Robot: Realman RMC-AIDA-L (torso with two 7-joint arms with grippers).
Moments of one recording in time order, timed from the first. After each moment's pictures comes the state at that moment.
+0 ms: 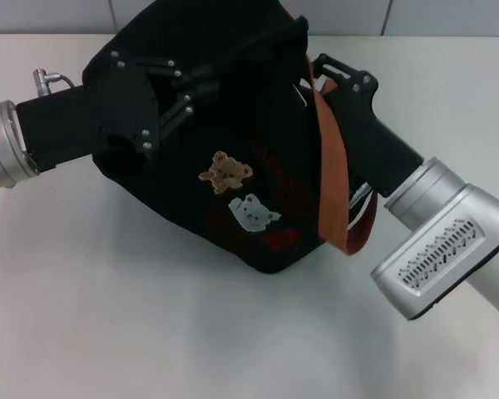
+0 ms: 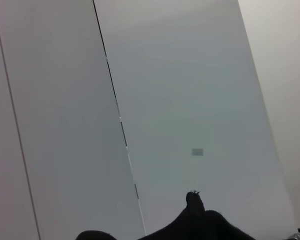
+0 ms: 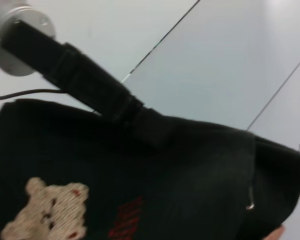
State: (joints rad) left arm -0.48 -2.07 0.81 0.66 1.58 1.69 -0.91; right arm 0.70 2.09 -0.22 0.36 -1.64 -1.40 -0.60
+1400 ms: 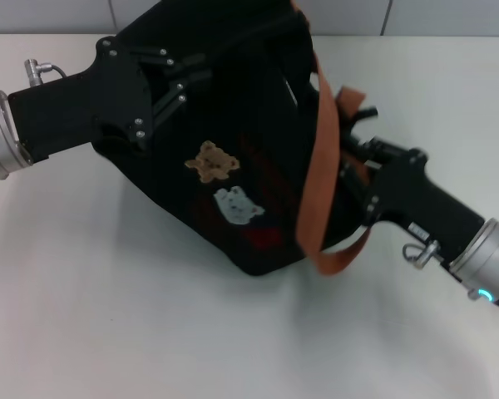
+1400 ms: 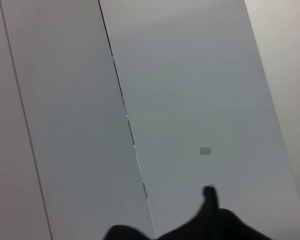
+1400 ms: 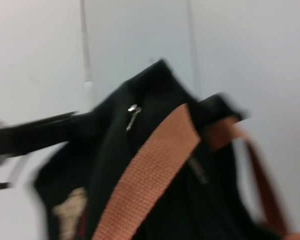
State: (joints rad) left arm -0.48 -2.07 0.80 0.69 1.58 1.68 -0.92; right arm 0.51 2.09 -0.18 0.13 -1.91 -1.45 0.38
